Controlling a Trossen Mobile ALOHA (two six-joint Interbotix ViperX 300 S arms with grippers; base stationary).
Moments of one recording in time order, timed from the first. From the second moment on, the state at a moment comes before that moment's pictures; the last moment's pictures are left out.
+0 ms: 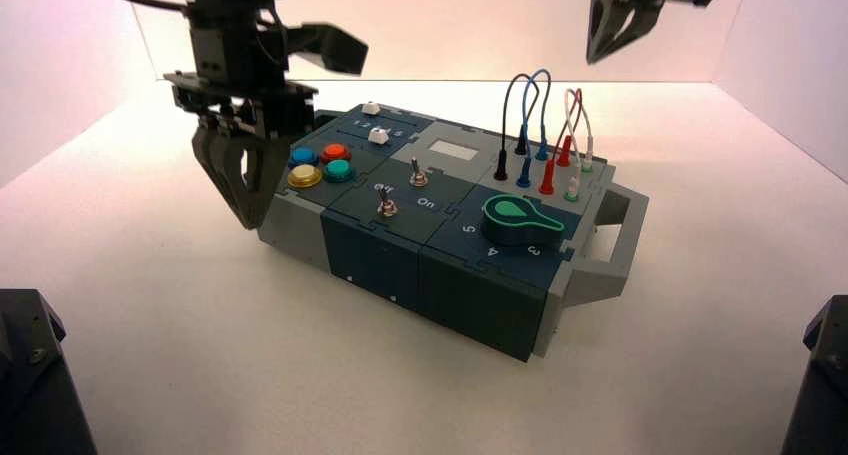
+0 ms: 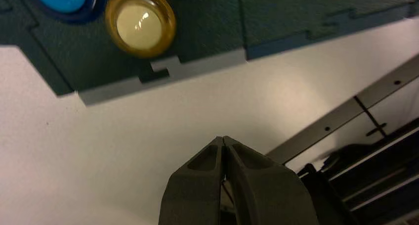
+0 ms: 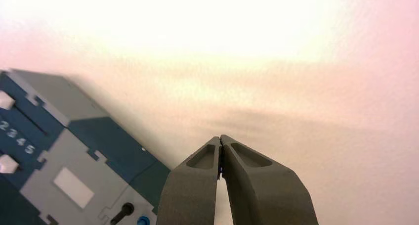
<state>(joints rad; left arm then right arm) -0.64 0.00 0.82 -0.14 0.98 0.22 0.19 0.02 0.55 0.14 0.59 -0.01</state>
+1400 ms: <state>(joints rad) -0.64 0.16 0.75 -0.10 0.92 0.23 0.31 0.24 0.58 0.16 0.61 -0.01</state>
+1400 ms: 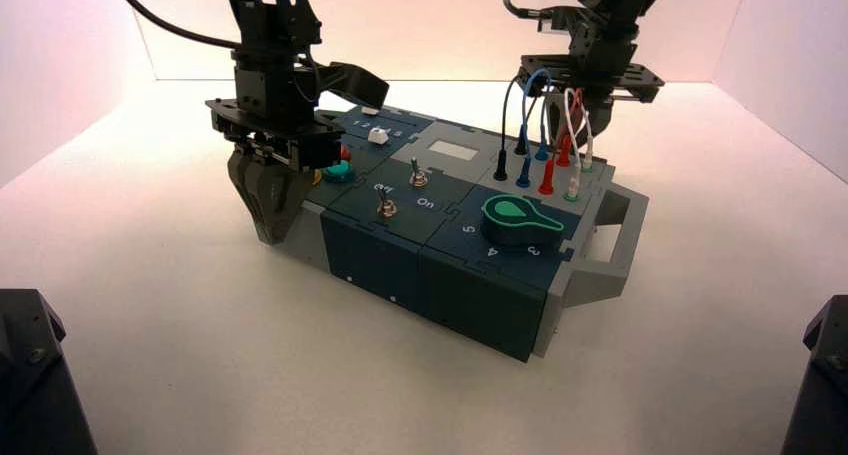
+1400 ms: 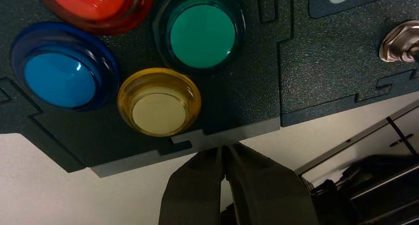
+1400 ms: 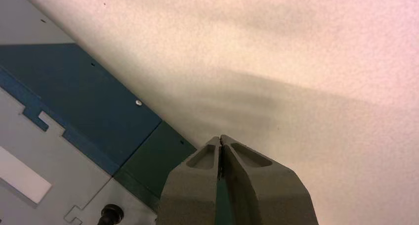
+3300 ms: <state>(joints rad) -0.52 0.27 0.63 0.04 0.88 0.22 0.35 0.15 0.72 0.27 0.68 -0.01</state>
